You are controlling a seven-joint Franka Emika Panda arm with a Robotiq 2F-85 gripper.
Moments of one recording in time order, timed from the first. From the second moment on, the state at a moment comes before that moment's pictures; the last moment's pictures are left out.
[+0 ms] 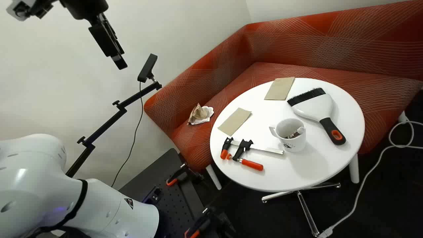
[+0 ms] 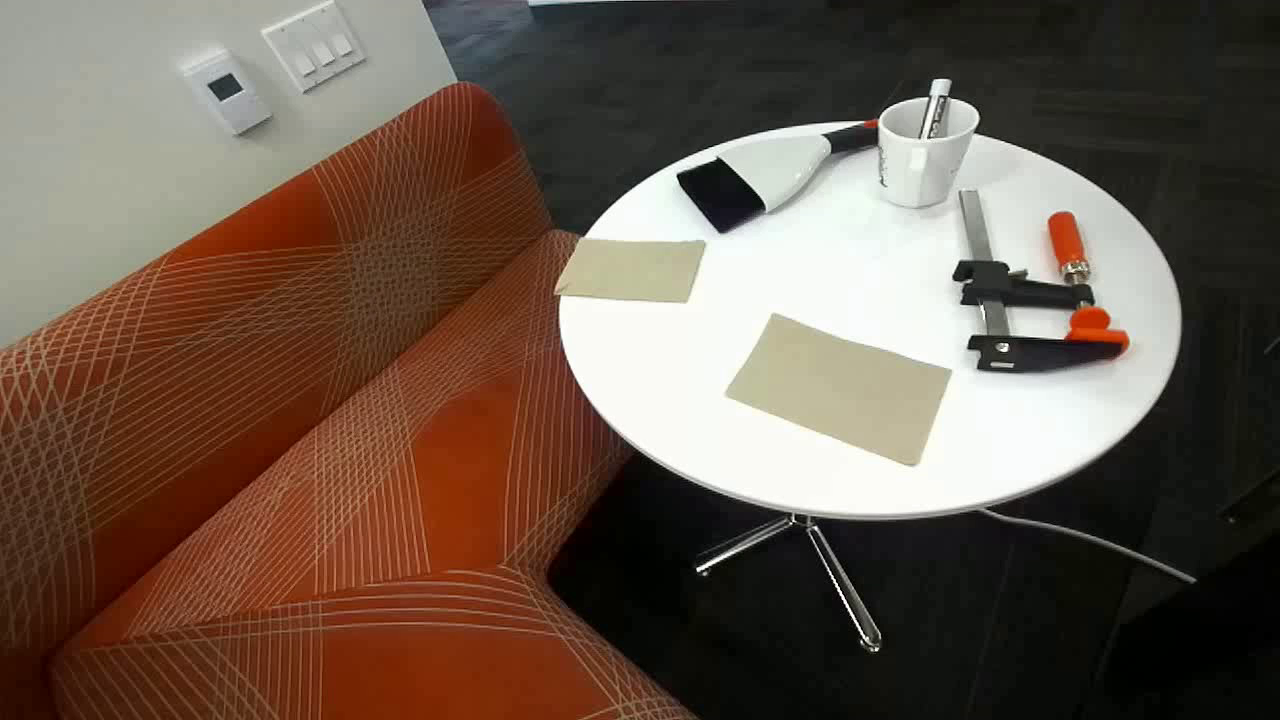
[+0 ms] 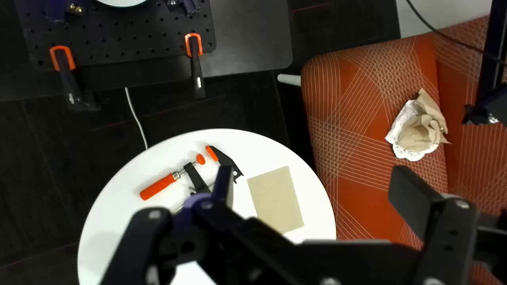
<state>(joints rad) 0.09 -0.71 0.04 -2.41 0.31 1.58 0.22</state>
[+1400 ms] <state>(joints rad) 0.04 -0.68 0.09 -2.41 0.31 1.71 0.27</state>
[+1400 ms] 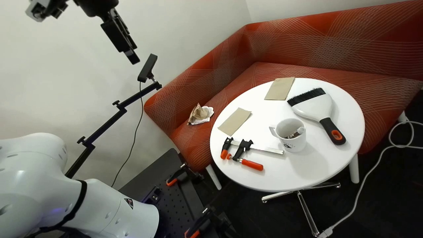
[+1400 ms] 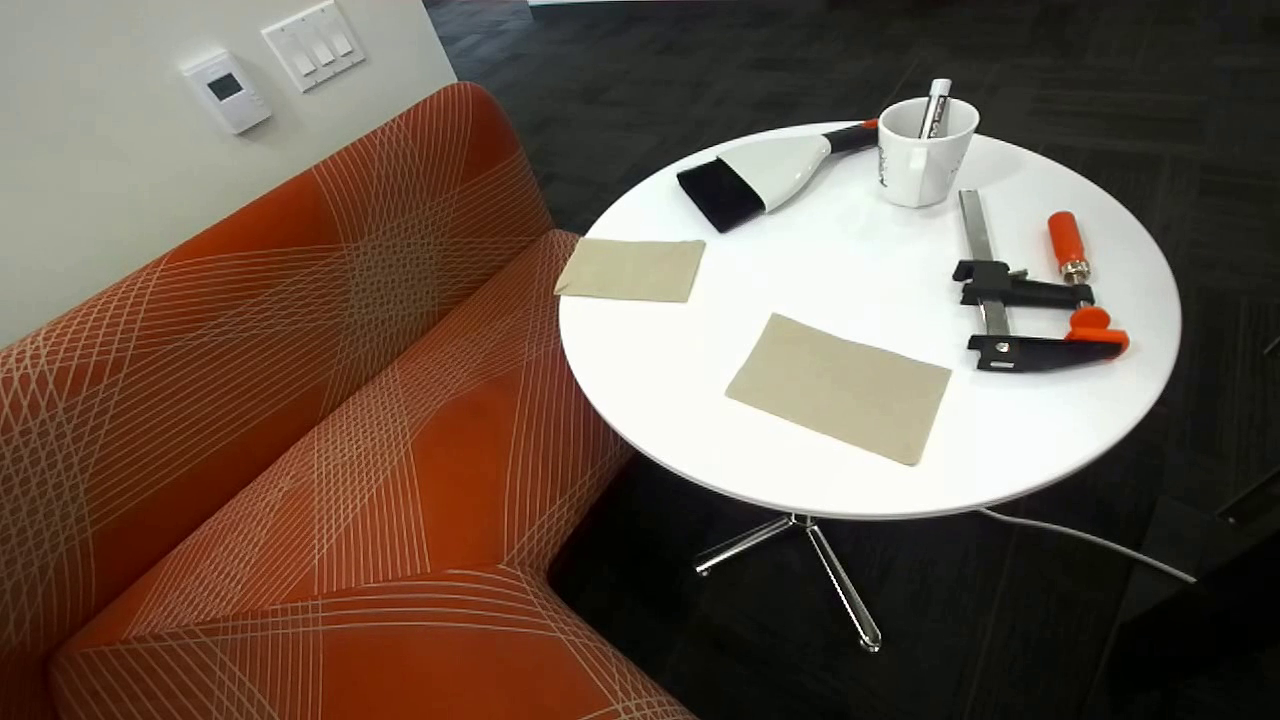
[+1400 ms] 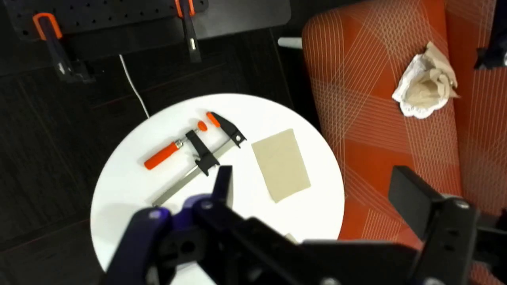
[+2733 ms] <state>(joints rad) -0.16 -0.17 0.14 -2.46 -0.23 2.41 1.28</state>
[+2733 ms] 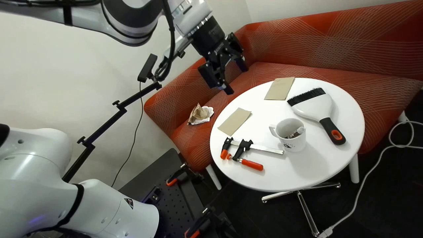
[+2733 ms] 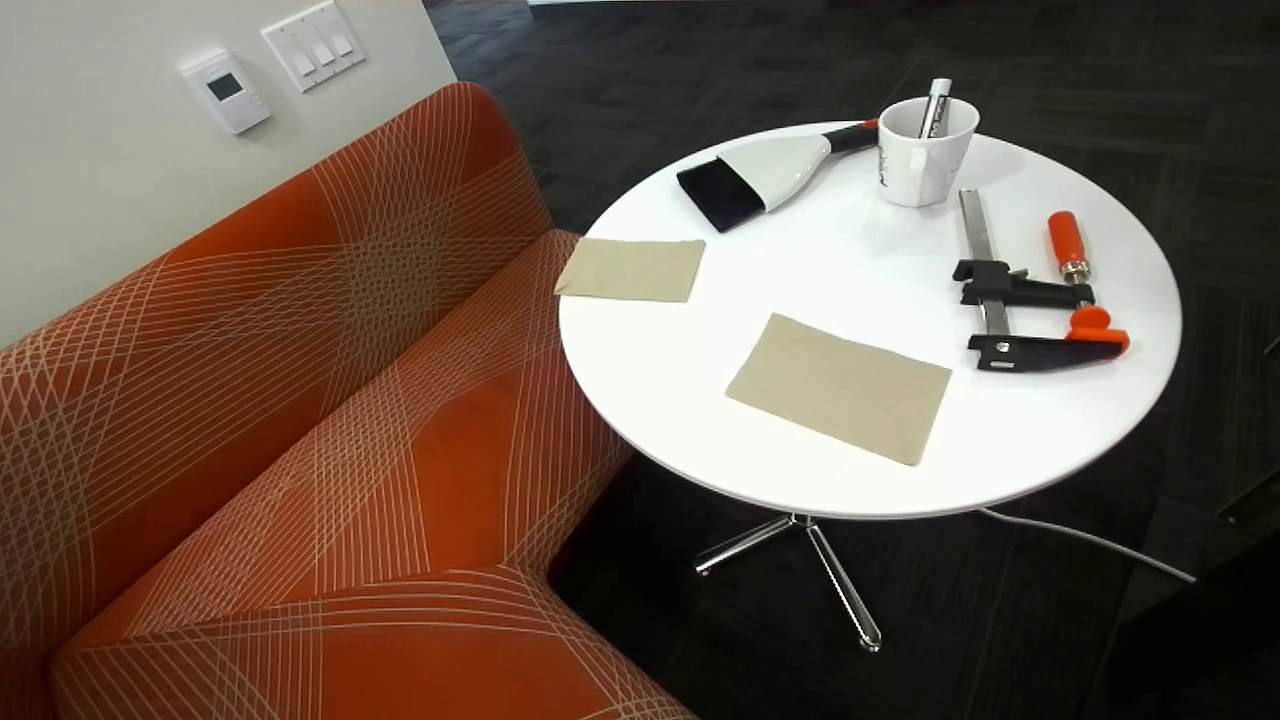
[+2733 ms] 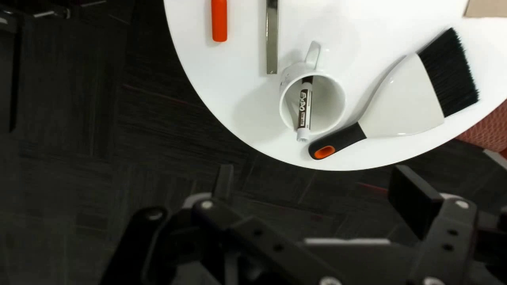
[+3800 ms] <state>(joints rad) -0.10 0.01 0.08 -2.42 -0.27 2.48 1.32</state>
